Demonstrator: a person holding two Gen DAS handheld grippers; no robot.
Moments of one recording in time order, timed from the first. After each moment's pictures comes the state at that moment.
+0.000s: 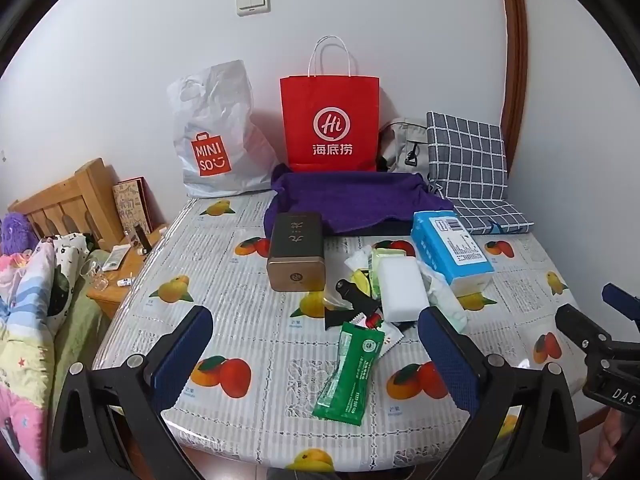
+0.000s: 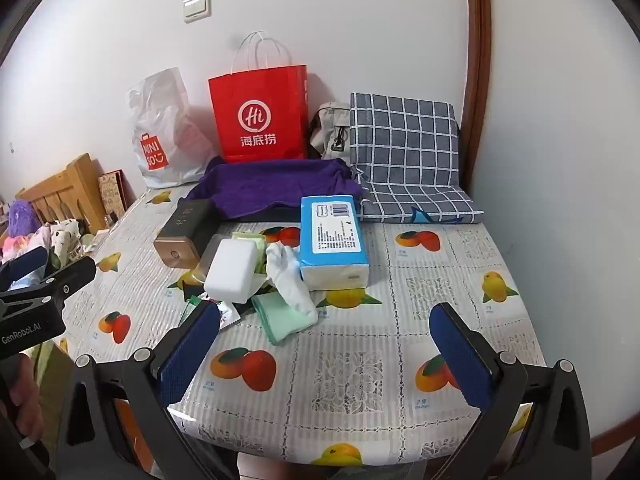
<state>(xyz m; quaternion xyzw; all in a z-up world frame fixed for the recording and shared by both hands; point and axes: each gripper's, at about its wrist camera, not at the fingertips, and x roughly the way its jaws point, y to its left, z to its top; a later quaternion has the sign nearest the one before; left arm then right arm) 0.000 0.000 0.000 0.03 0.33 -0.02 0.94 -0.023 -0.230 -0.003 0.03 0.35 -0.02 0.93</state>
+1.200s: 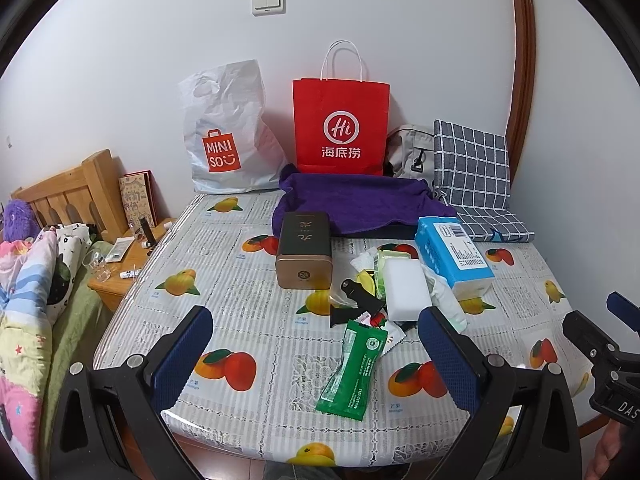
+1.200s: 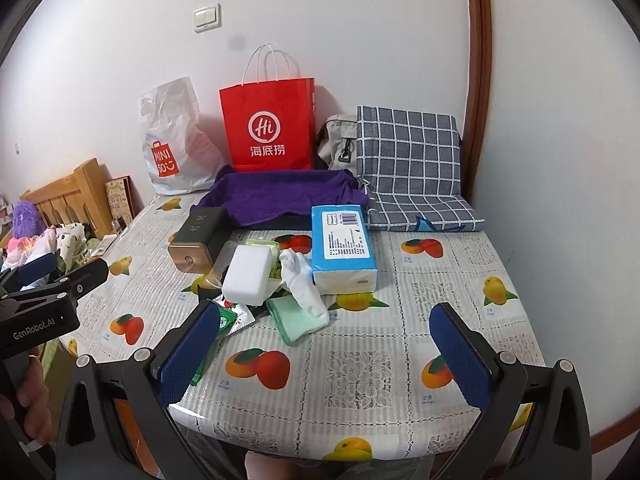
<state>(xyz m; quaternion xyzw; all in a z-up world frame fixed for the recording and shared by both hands) -0.009 0.012 0.006 0.01 0.33 -0.01 0.94 -0.039 -0.218 0.010 0.03 0.34 -0.01 0.94</state>
